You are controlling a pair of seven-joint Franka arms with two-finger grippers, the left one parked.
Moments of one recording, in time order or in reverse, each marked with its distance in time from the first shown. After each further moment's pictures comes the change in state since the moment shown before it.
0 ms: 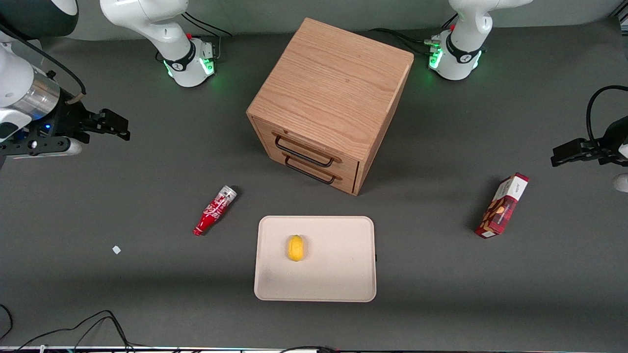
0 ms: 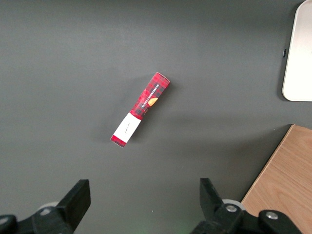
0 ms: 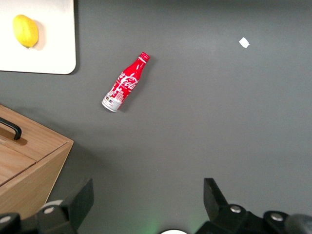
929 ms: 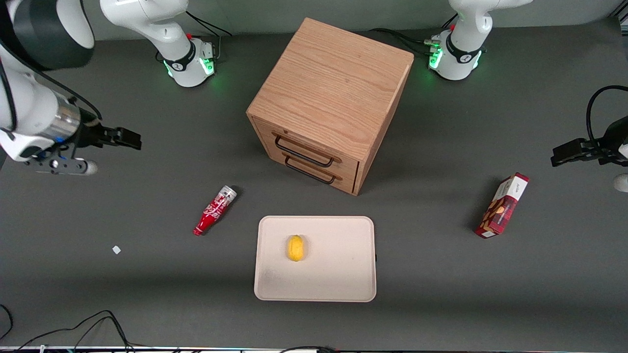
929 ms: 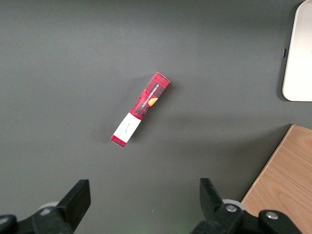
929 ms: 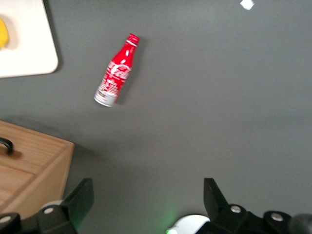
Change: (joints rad) arm 0.008 0.109 0.001 -0.009 0.053 0.007 0.189
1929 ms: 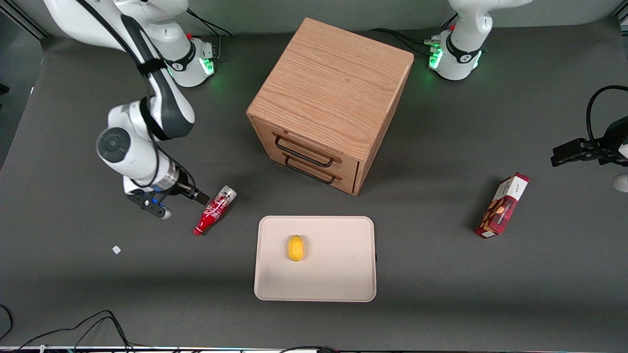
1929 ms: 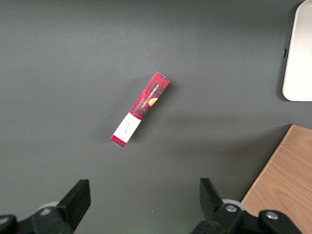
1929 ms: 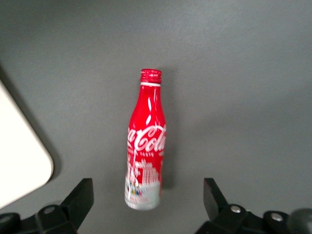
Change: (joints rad) arm 0.011 0.215 0.109 -0.430 -0.023 0.864 0.495
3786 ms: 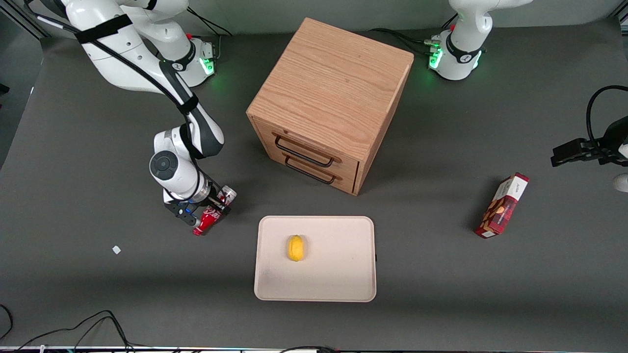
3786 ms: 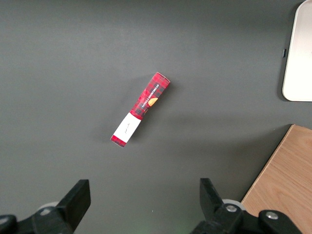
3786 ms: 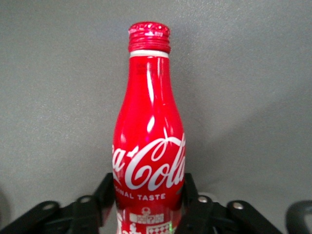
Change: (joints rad) arm 0.035 0.203 0.005 -0.010 -0.022 0.218 0.106
